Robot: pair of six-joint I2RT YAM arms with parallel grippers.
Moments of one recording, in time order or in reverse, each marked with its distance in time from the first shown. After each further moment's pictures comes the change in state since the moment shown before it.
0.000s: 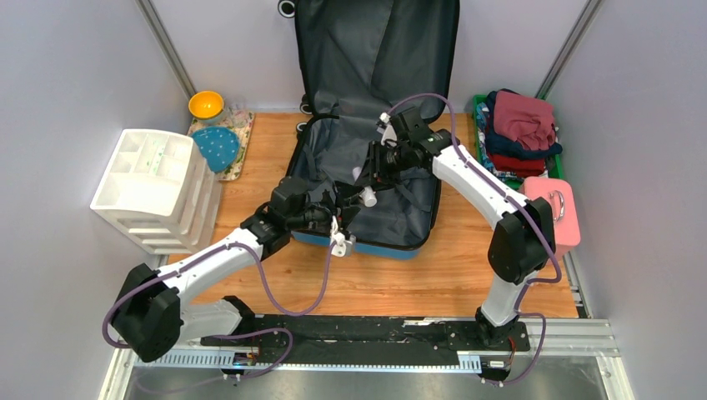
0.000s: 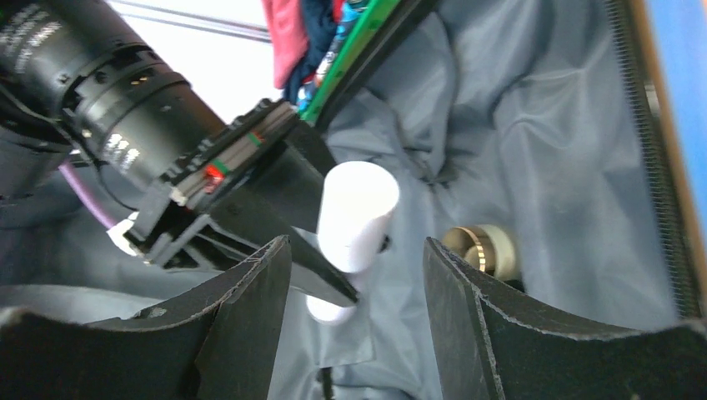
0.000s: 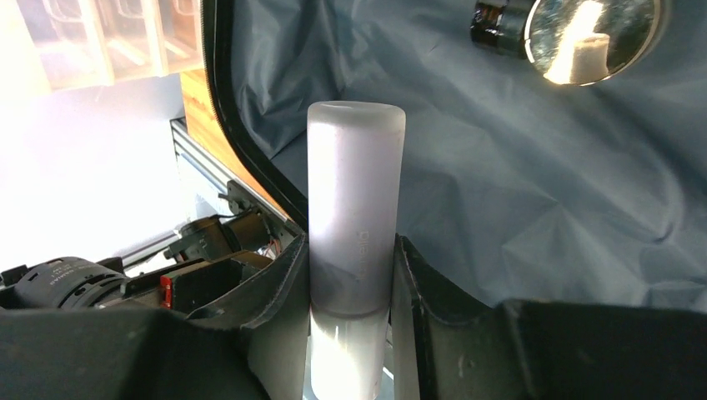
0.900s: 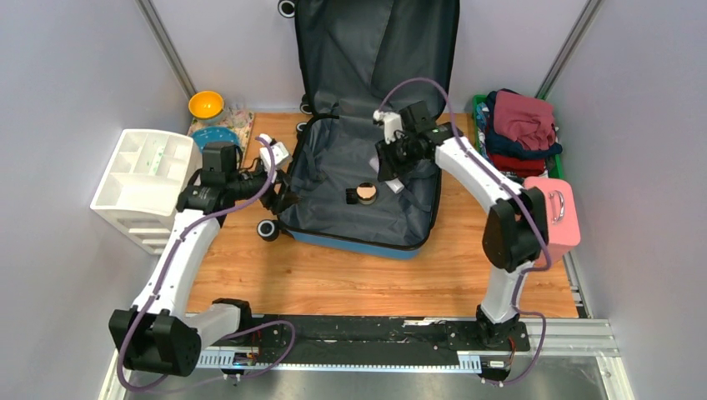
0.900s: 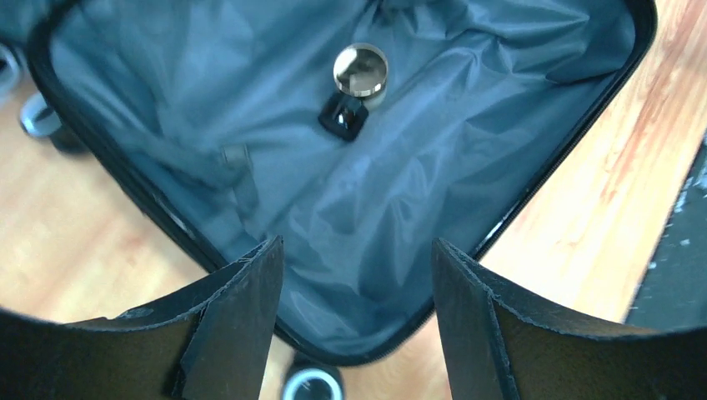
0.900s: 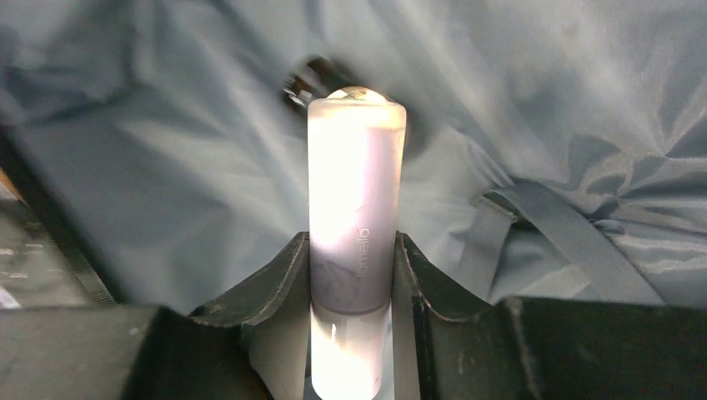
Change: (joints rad) left arm 0.565 -0.063 0.336 -0.727 0.164 -0.949; right arm -0.071 0.125 0.046 -0.017 0.172 -0.755
